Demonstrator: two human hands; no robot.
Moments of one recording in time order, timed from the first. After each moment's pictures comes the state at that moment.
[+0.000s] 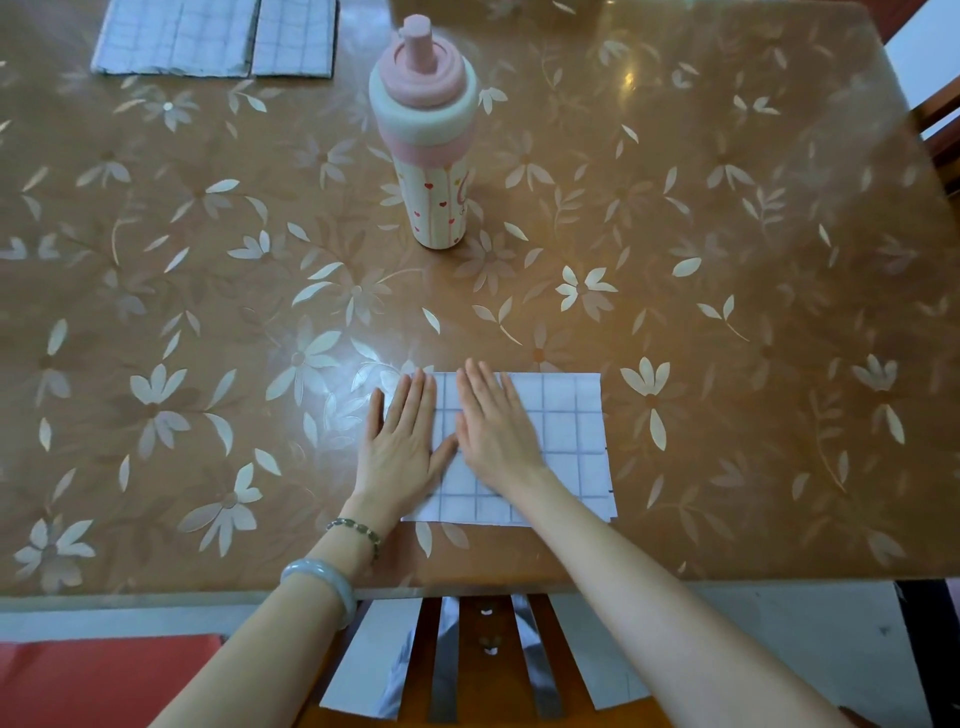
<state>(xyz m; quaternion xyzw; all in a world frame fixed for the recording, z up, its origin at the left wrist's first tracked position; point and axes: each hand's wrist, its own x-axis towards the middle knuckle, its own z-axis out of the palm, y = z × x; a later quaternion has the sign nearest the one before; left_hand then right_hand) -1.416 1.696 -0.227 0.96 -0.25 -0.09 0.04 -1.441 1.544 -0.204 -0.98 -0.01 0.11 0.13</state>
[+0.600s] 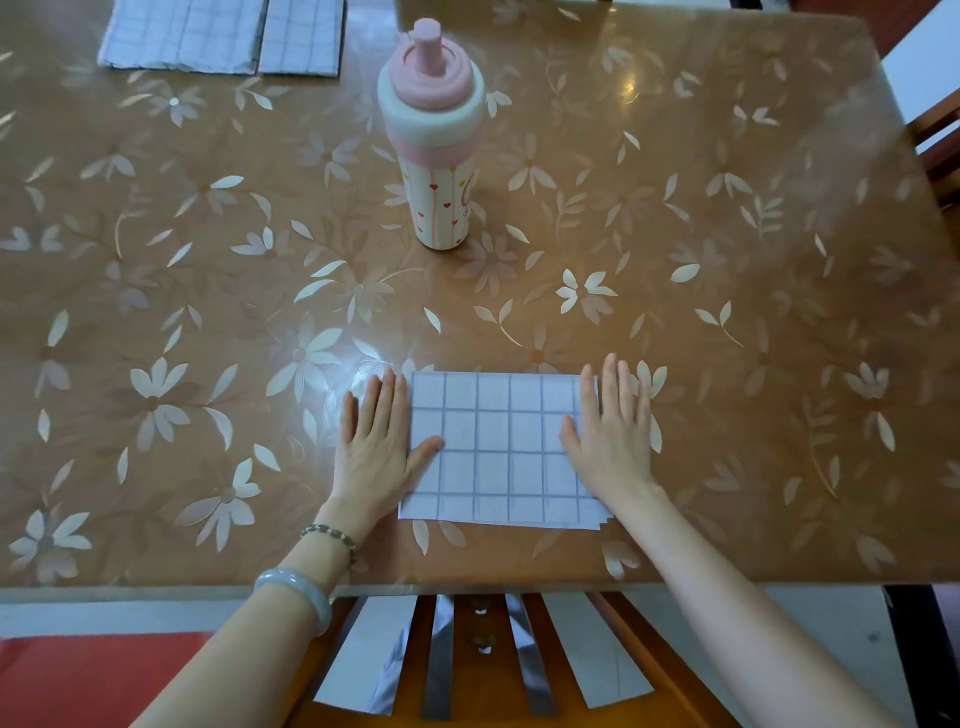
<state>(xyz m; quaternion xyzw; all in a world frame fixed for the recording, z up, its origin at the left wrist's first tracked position) -1.415 1.717 -0.216 0.97 -0.22 -0.10 0.04 -1.487 1.448 -0.188 -0.99 0.14 0.09 0.01</state>
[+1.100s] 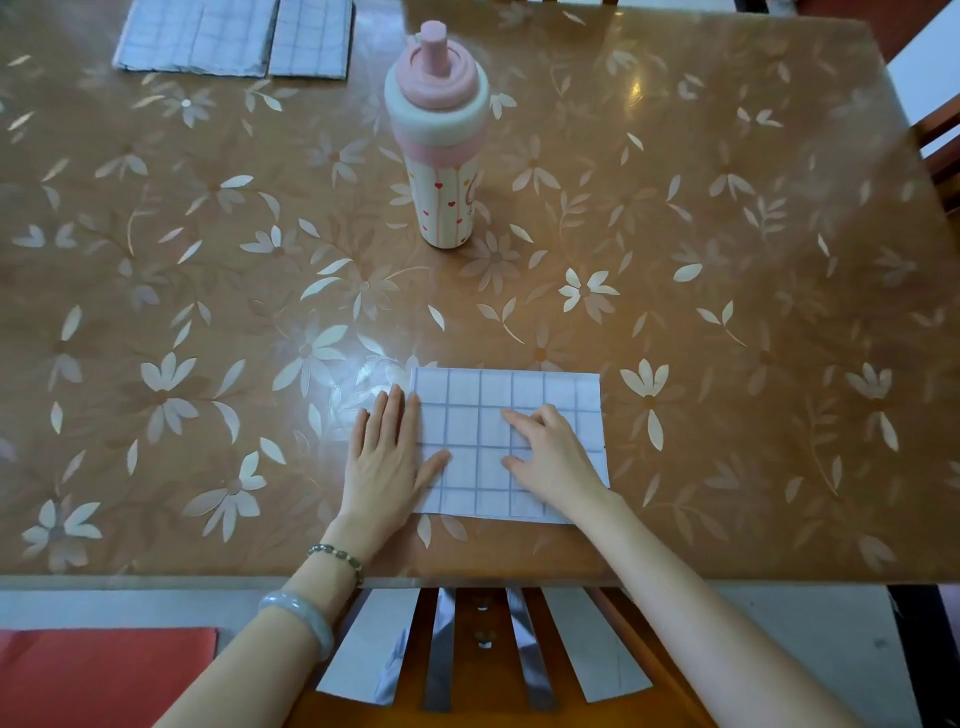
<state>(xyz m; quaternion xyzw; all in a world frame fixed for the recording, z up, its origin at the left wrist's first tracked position) -1.439 1.714 -0.204 0.97 -0.21 -0.11 0.07 -1.481 1.501 -0.169 -0.92 0.09 0.20 0.31</state>
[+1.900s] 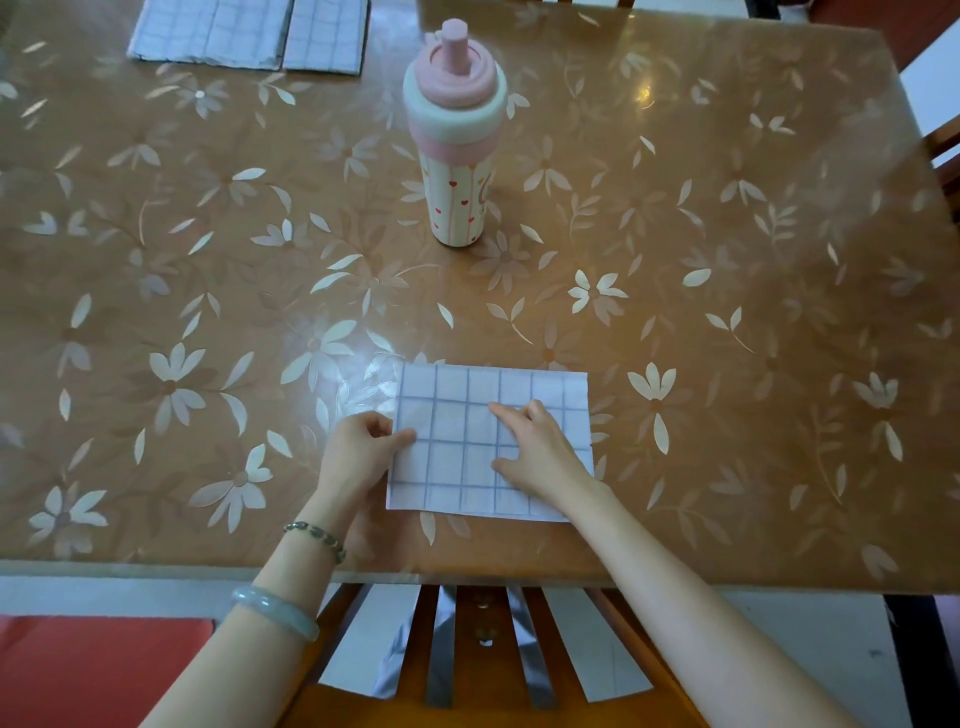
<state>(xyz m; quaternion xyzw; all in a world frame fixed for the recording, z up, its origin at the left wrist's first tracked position) -1.411 1.726 -0.168 0.86 0.16 -0.26 0.41 -1.468 1.514 -0.172 -0.91 0.08 0.22 0.34</state>
